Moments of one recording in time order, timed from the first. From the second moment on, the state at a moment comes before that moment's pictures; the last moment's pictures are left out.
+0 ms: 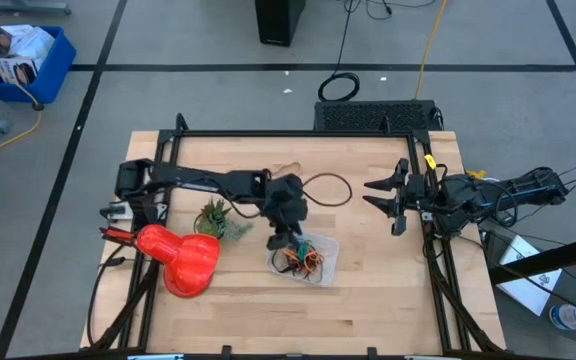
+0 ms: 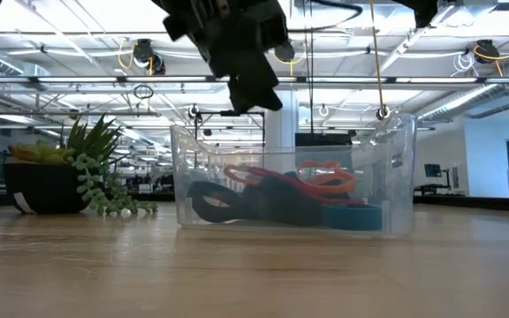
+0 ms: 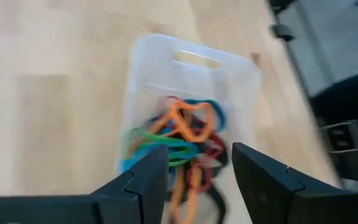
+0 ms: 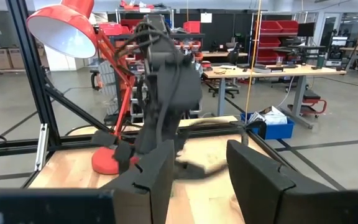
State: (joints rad) left arm 0.06 1.82 1.37 -0.45 0.51 -0.01; right arm 0.21 0.59 0.58 0.01 0.36 0.04
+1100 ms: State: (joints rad) left arm 0.28 1.73 1.37 -0.65 -0.05 -0.19; right arm 0.21 0.59 0.58 0.01 0.36 0.01
